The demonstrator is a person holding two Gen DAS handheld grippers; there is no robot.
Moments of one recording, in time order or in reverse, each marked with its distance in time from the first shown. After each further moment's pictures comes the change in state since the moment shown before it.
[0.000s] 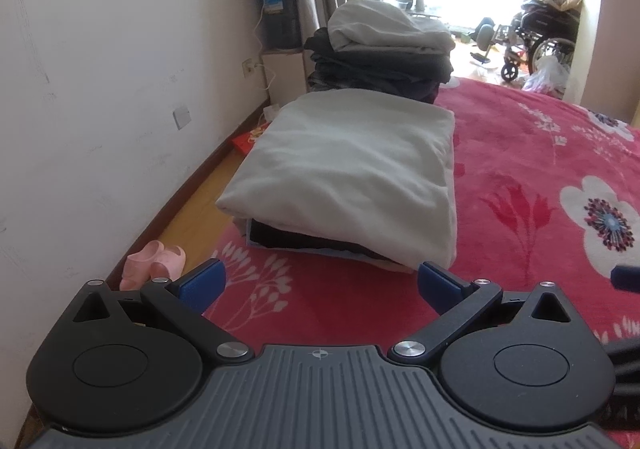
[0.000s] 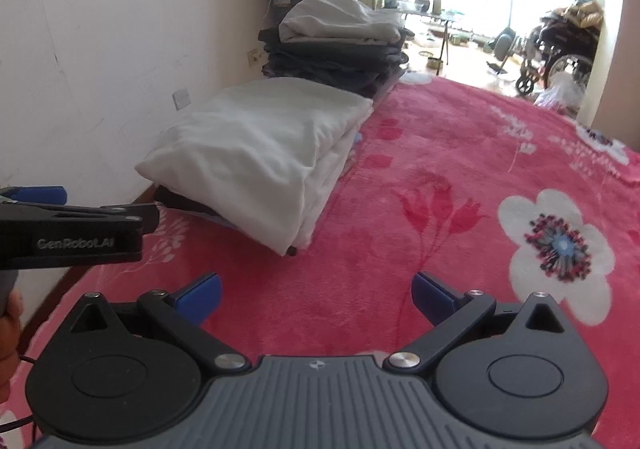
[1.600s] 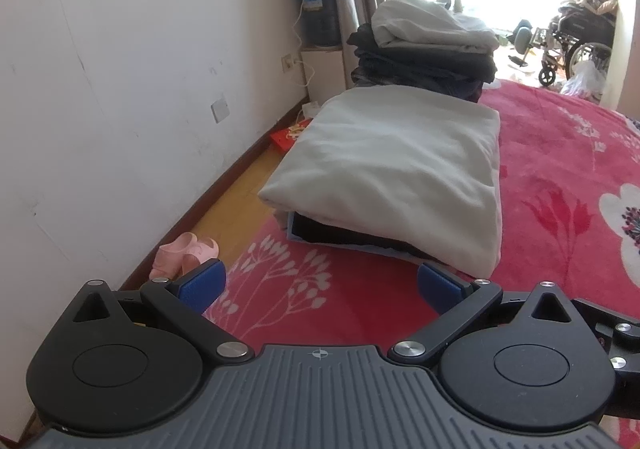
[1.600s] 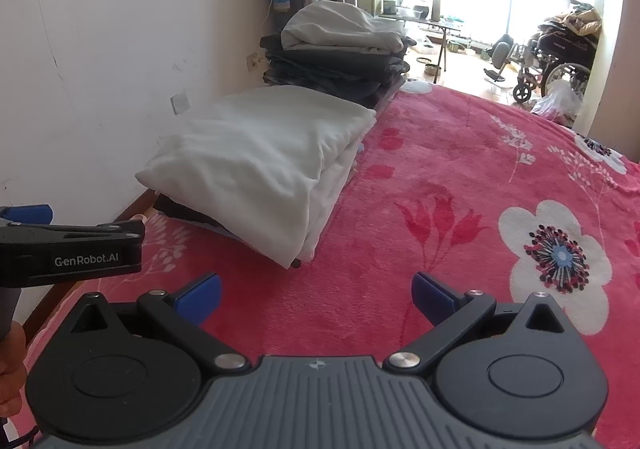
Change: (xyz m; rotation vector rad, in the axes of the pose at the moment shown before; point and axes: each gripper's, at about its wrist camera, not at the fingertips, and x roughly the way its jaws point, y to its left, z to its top) left arm 0.006 0.015 -0.004 -0.038 -0.001 0.105; right arm 0.001 0.009 0.011 -0.022 -0.019 -0.045
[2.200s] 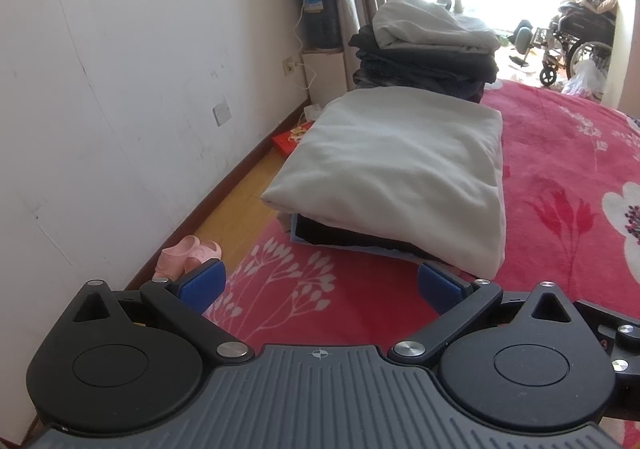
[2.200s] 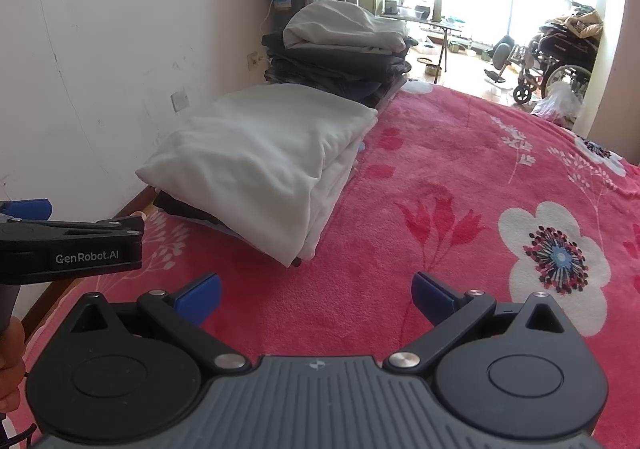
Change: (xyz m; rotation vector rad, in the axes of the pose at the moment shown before) left arm 0.001 0.001 -0.001 0.008 -0.008 0.006; right arm 0.001 -0.001 -0.001 -0.009 0.004 -0.002
